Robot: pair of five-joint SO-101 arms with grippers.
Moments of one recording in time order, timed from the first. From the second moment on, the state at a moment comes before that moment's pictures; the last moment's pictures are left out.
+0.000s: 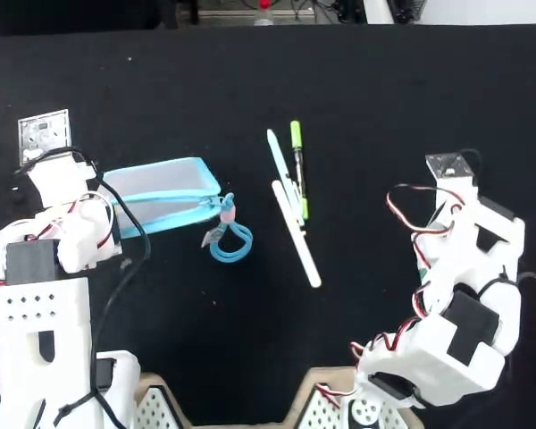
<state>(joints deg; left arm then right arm) -12.2 -50.0 37.9 76.4 4.4 34.0 3.5 34.4 55.0 37.1</state>
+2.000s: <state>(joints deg) -12.2 -50.0 37.9 76.4 4.4 -49.5 -74.3 80.0 -19.1 4.7</state>
